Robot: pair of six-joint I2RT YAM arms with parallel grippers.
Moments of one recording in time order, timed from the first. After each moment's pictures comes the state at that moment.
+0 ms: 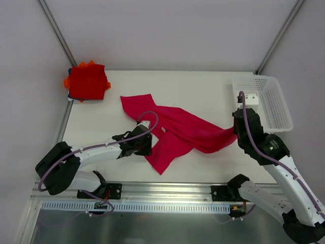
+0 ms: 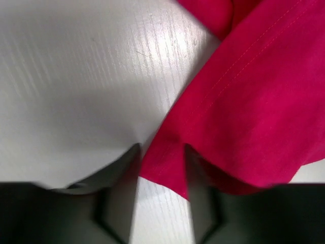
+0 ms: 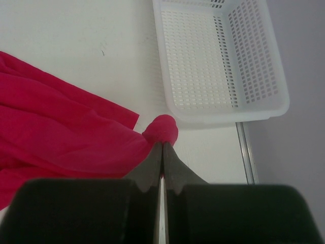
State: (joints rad) left arm -0.82 1.32 0.58 -0.24 -0.11 -0.65; right arm 0.59 0.79 1.08 -0.92 0.75 0.17
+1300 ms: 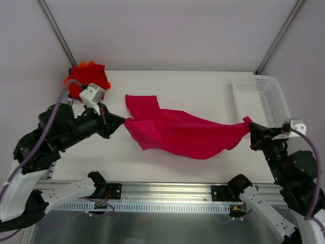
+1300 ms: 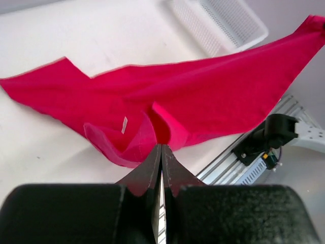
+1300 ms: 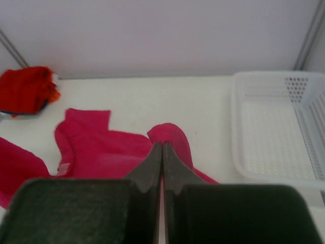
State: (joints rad) left arm -0.82 0.82 1.44 -0.94 -0.07 -0.35; right arm 0.58 0.36 1.05 -0.75 0.44 0.15
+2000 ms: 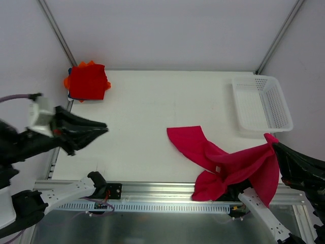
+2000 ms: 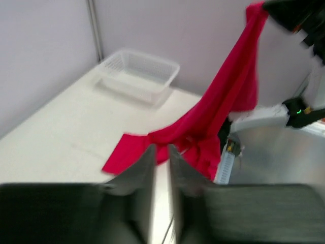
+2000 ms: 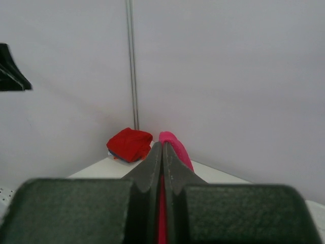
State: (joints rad) left arm -0.82 0.82 1.94 -1.03 0.33 -0.09; right arm 0.47 0.26 1.42 -0.65 -0.18 0.12
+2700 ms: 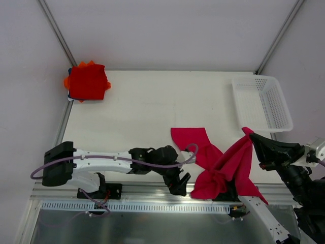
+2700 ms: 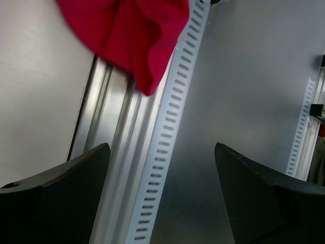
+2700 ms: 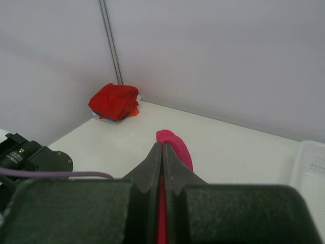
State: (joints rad) left arm -1.32 1.33 0.79 -0.16 0.35 -0.47; right arm 0.44 0.25 1.24 -0.71 -0.13 0.13
